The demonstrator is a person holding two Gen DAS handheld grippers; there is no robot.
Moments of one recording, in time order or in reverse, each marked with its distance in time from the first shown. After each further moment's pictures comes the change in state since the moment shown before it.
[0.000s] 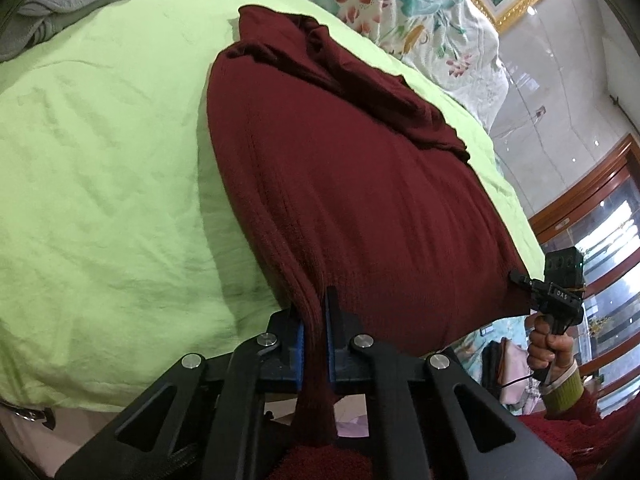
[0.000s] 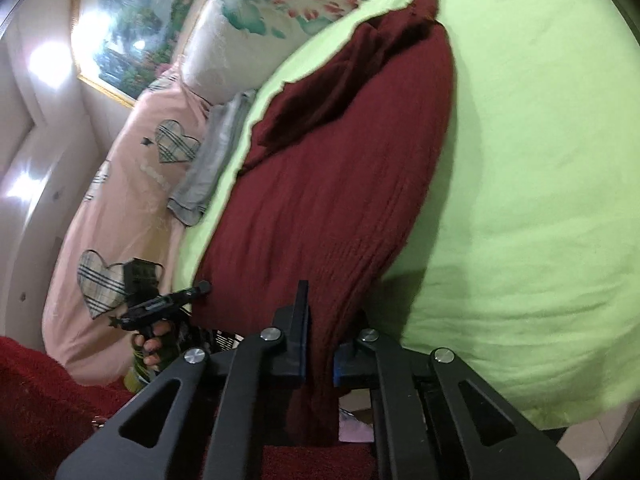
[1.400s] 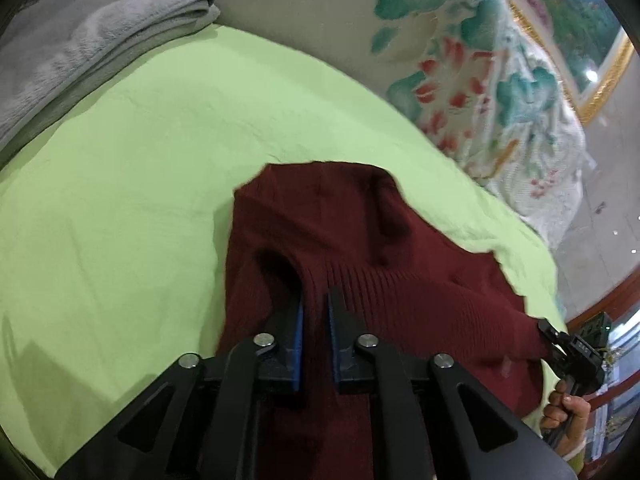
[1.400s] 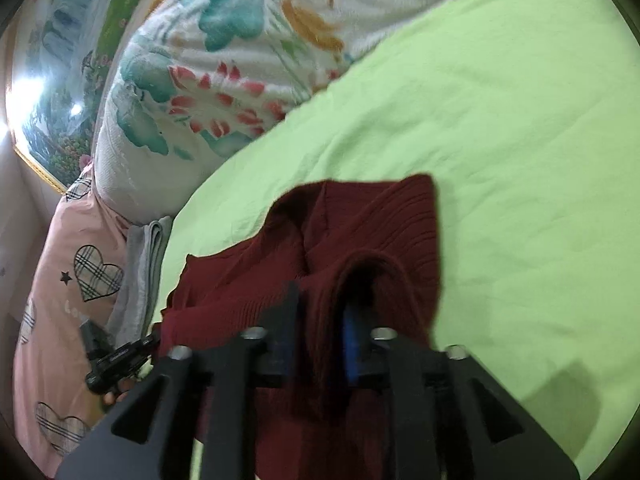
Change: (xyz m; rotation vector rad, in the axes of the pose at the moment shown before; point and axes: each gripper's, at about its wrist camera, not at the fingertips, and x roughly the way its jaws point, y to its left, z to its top) left arm 0.113 0.027 0.272 -0.132 -0.208 0.145; right arm 0.072 -0.061 0.264 0.060 -0.223 -0.251
